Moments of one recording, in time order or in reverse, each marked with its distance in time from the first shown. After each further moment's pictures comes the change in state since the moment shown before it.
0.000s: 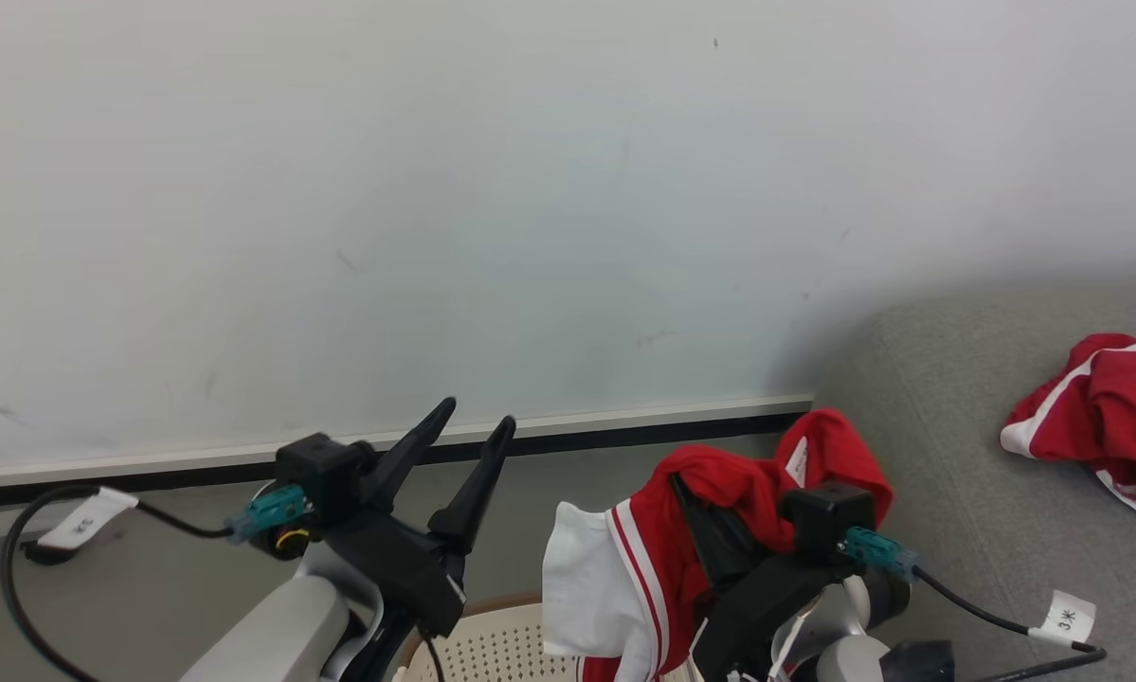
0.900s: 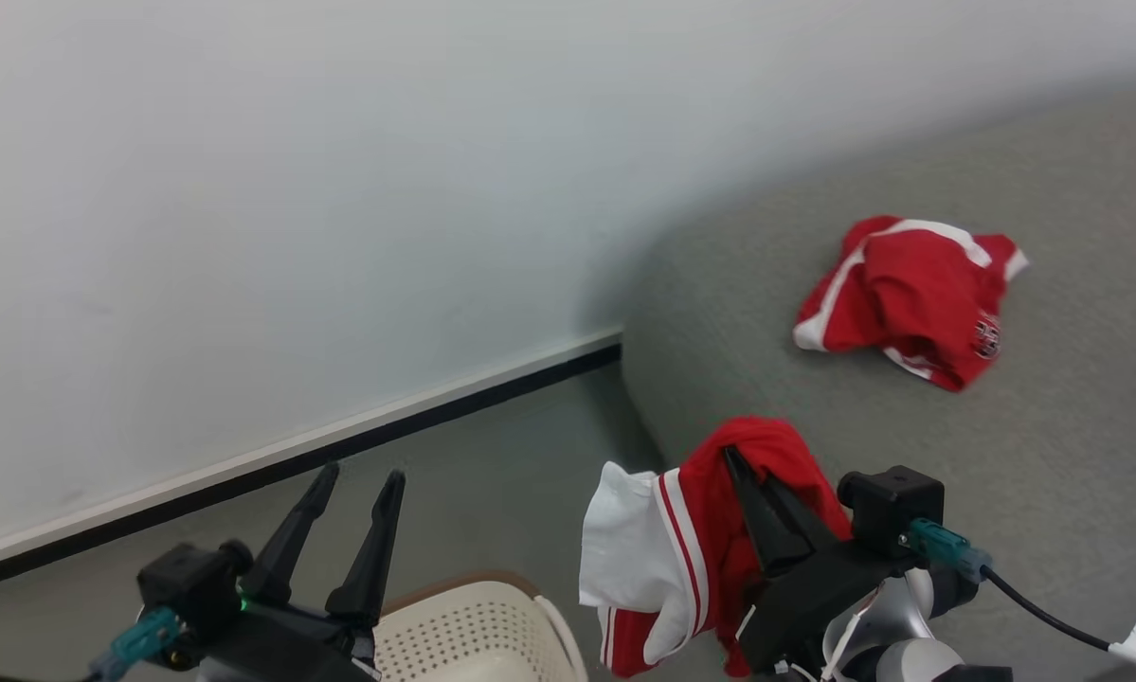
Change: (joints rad) left arm 0.312 0.135 0.212 -0.326 0.036 0.128 -0.014; right arm 0.109 0.000 -0.122 -0.282 -0.117 0.000 0.144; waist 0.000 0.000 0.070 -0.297
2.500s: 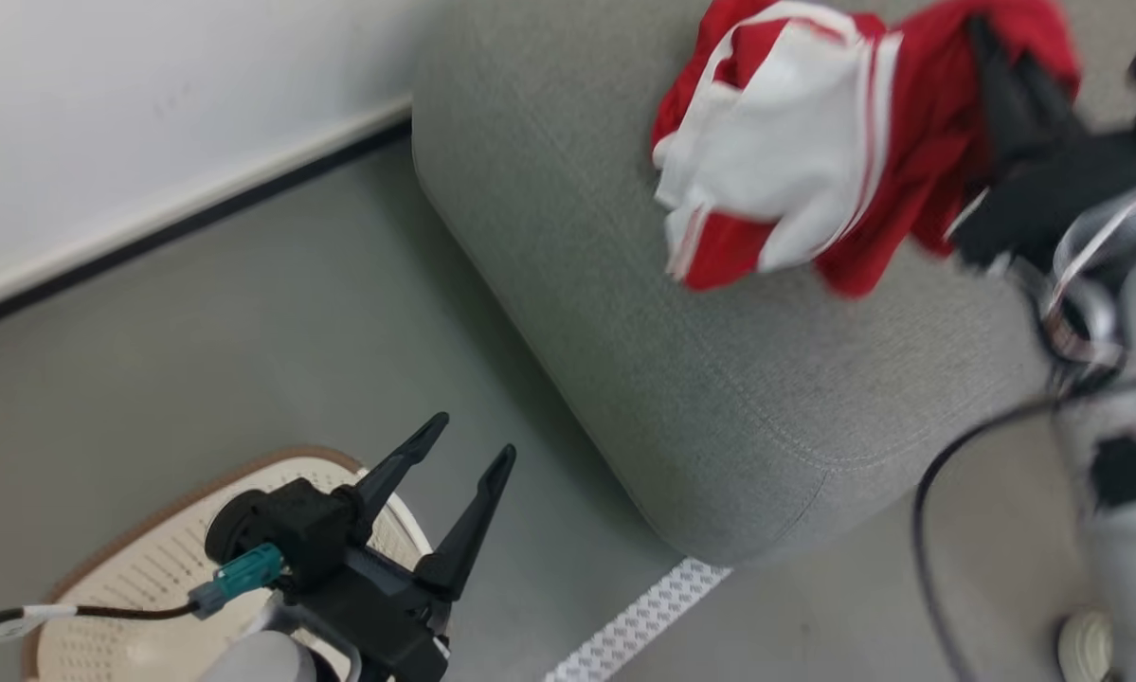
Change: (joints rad) left arm -0.132 0.012 -0.130 -0.105 0.132 -0.019 0.126; right arm -0.617 -0.241 -0.153 0.163 0.090 0.000 0.062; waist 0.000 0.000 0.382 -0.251
